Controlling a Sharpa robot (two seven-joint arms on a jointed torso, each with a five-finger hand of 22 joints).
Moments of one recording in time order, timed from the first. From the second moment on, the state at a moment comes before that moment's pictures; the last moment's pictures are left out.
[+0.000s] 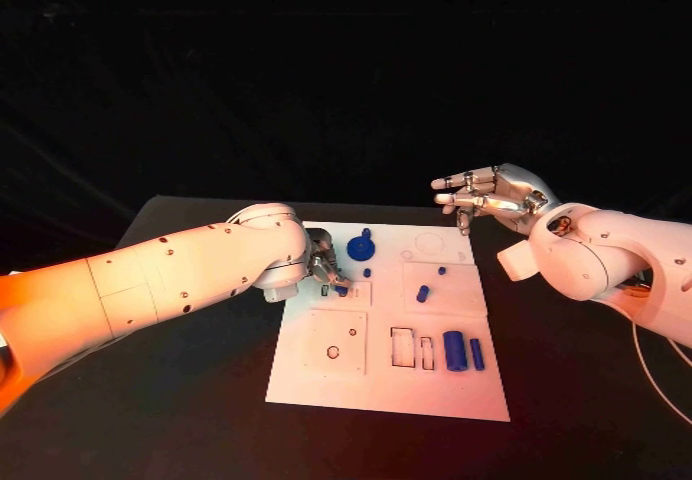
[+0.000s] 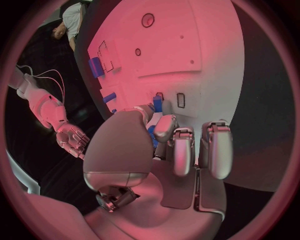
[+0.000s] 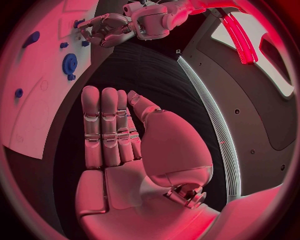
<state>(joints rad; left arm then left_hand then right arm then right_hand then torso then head) 1.29 -0.57 -0.03 1.35 -1.07 0.14 -0.67 1.34 -0.14 0.49 0.31 0.05 0.92 0.04 0.60 0.69 1.36 -0.04 1.18 1.14 1.47 -0.10 1.57 1.31 0.02 1.47 0.02 1.52 1.31 1.30 -0.91 -0.03 1.52 -0.36 -0.27 0.22 1.30 -0.03 0.29 -0.11 0.18 0.99 0.16 0.07 0.07 1.22 0.07 0.34 0.46 1.24 -0.01 0.78 0.58 0.18 1.11 0.10 0.94 0.58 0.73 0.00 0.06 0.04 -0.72</state>
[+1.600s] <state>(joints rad) 1.29 -0.53 -0.03 1.31 -1.08 0.20 -0.69 1.08 -0.16 0.36 0.29 0.06 0.99 0.01 0.61 0.74 1.38 -0.05 1.20 1.16 1.47 -0.10 1.57 1.31 0.02 1.47 0.02 1.52 1.31 1.30 -0.91 -0.03 1.52 -0.33 -0.24 0.21 1.27 -0.04 0.29 -0.09 0.21 0.99 0.16 0.08 0.07 1.22 0.07 0.34 0.45 1.24 0.00 0.78 0.57 0.18 1.10 0.10 0.94 0.57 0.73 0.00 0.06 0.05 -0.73</state>
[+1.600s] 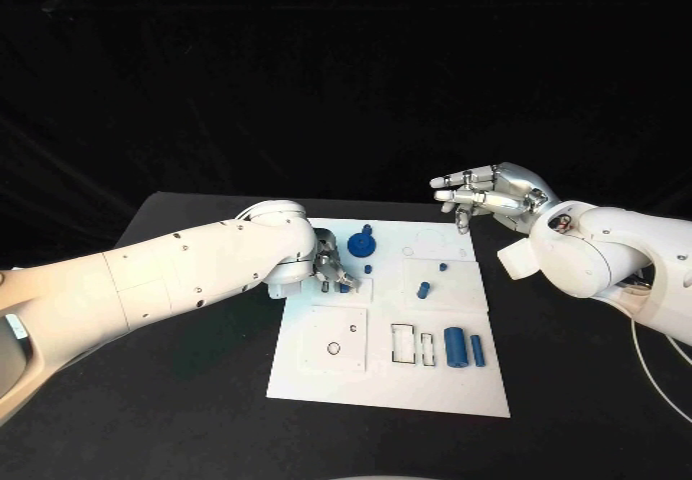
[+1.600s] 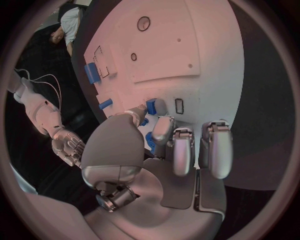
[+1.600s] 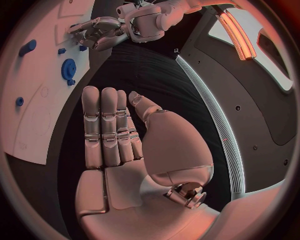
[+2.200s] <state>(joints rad) 1.29 -0.55 -0.03 1.31 -1.07 0.20 -0.69 1.05 -0.13 0.19 0.29 0.06 1.00 0.01 0.60 0.75 1.38 -0.05 1.20 1.16 1.46 -0.10 1.57 1.31 0.02 1.46 0.01 1.52 1.31 1.30 -0.91 -0.03 1.52 -0.33 -0.23 0.20 1.25 -0.04 0.29 -0.08 0.21 0.98 0.16 0.08 0.07 1.21 0.07 0.34 0.45 1.23 0.00 0.78 0.57 0.18 1.09 0.10 0.93 0.56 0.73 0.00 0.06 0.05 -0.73</state>
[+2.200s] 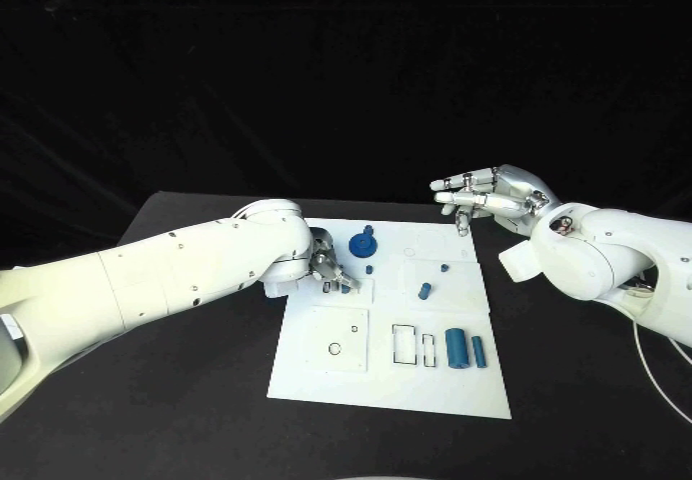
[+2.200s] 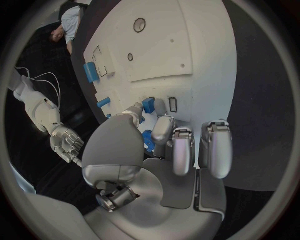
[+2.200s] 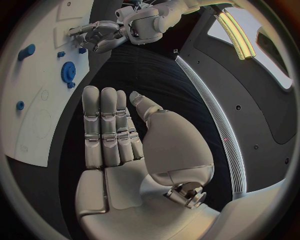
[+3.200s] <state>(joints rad) 1.43 -0.48 0.00 1.08 -1.07 0.23 -0.67 1.20 -0.10 0.02 0.29 0.05 0.92 0.08 0.41 0.61 1.31 0.00 1.10 1.04 1.47 -0.07 1.57 1.31 0.02 1.47 0.04 1.48 1.31 1.30 -0.91 -0.03 1.51 -0.33 -0.23 0.21 1.24 -0.04 0.28 -0.06 0.21 0.96 0.17 0.08 0.07 1.15 0.09 0.32 0.39 1.16 0.02 0.76 0.53 0.18 1.03 0.12 0.88 0.54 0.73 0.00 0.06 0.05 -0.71</state>
